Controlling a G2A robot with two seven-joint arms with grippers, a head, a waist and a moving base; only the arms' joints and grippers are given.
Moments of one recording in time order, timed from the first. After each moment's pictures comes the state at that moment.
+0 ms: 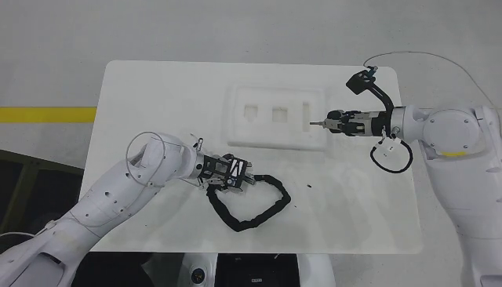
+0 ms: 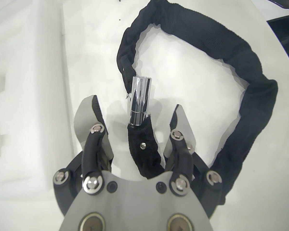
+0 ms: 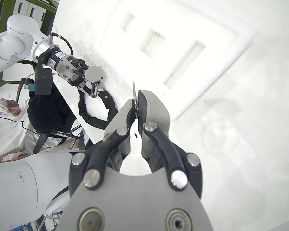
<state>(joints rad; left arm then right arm) 0.82 -0.91 -0.67 -1.48 1.77 -0.98 0.25 -0.91 -0.97 1.34 -1.64 -0.25 -0.26 1.29</state>
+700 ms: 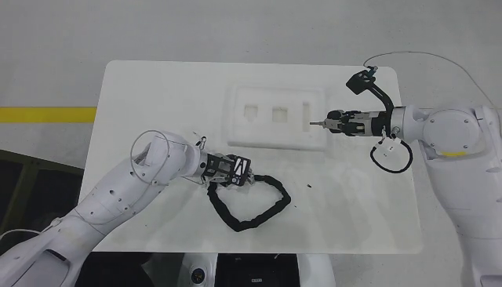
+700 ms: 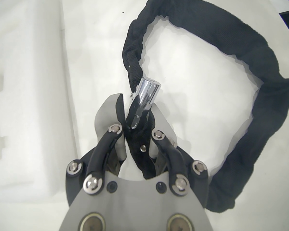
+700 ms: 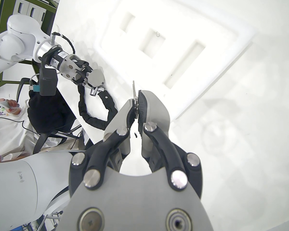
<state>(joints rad) 0.80 -0.94 -0.67 -1.46 1.77 -0.98 0.22 -0.91 -0.97 1.34 -1.64 -0.25 -0.26 1.29</state>
